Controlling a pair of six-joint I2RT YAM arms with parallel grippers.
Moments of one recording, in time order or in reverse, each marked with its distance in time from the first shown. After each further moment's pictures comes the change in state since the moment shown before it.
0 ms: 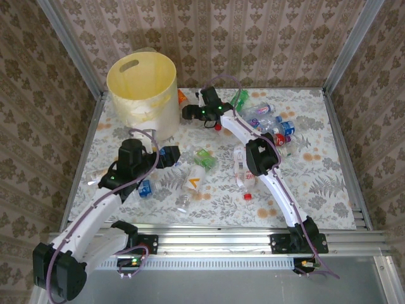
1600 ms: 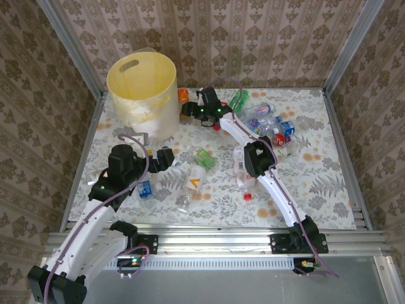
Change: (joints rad) left arm 0.033 -0.148 0.006 -0.121 0.014 0.000; right arm 0.009 0.104 0.116 0.091 -0.077 0.212
